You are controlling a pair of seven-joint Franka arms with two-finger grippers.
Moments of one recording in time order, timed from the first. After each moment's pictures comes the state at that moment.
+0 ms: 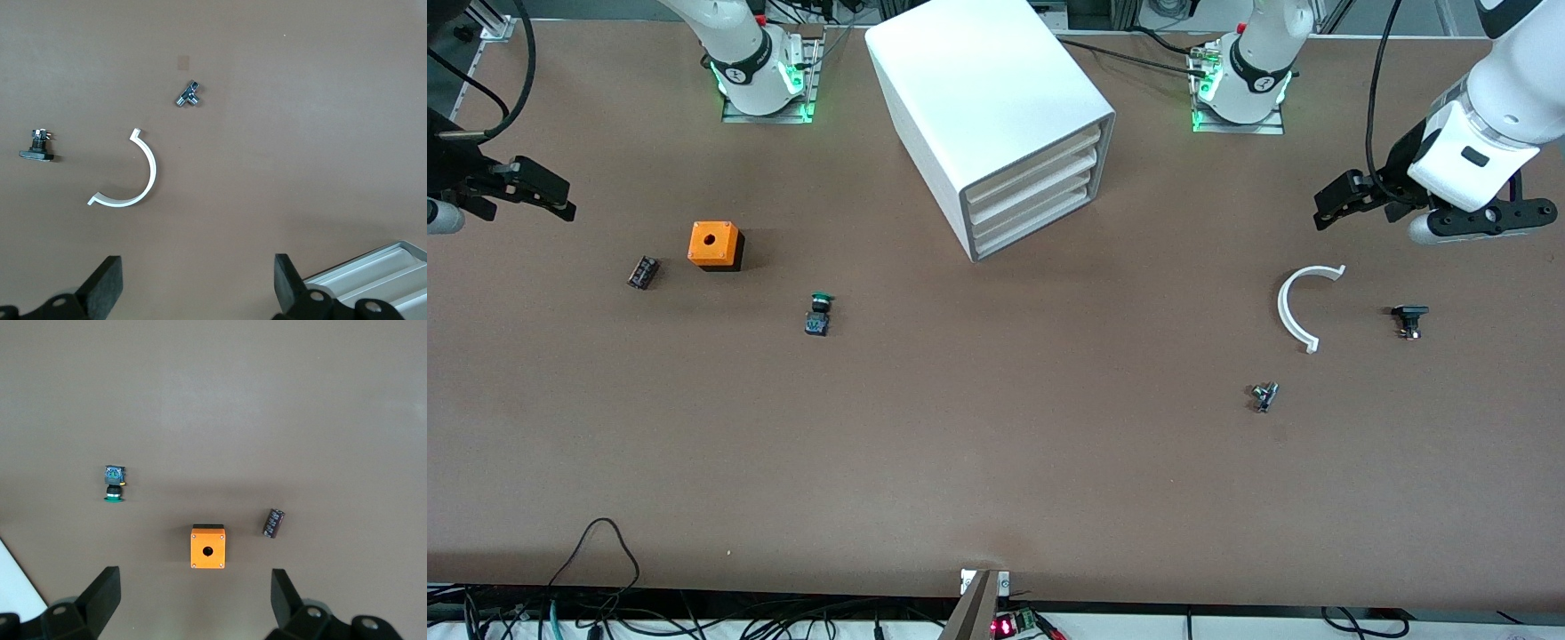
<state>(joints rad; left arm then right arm) 0.07 -0.06 -0.19 -1.73 -0.06 1.65 -0.27 0.12 -0.02 -0.14 -1.63 -0.03 1.59 -0.03</state>
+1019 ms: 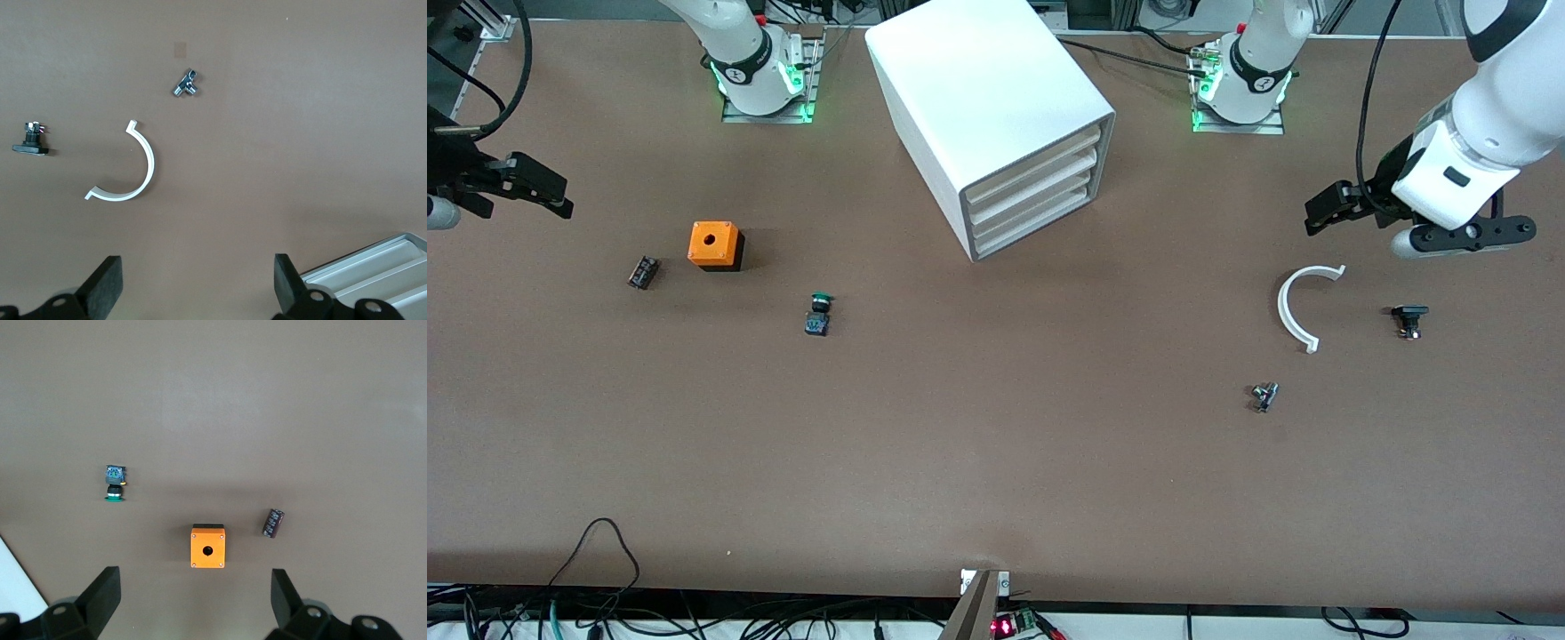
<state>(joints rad) 0.07 -0.01 -0.20 -1.71 -0.06 1.63 -0.27 0.12 -0.02 -0.14 -1.63 -0.03 1.59 -0.03</state>
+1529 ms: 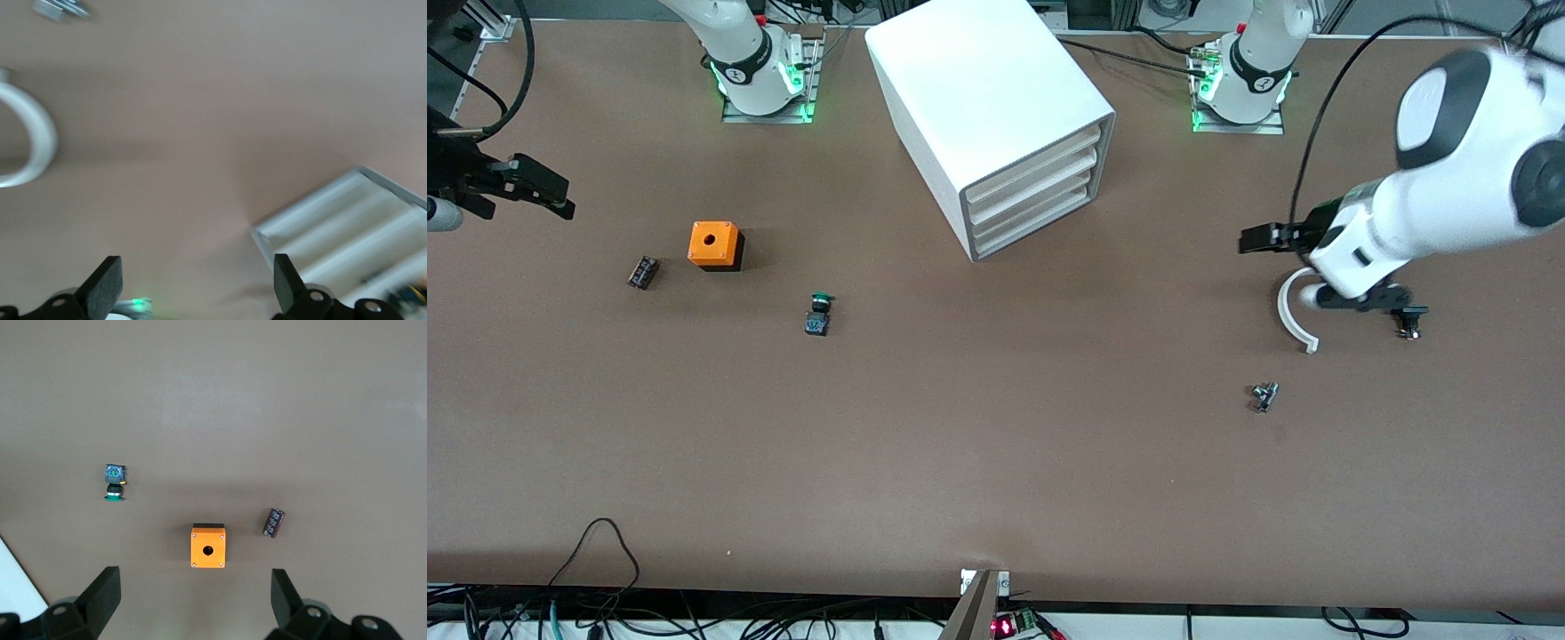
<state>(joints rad) 0.06 0.22 -0.21 -1.73 -0.33 1.59 -0.12 0.13 -0.01 -0.14 -1.63 -0.03 1.59 -0.03</state>
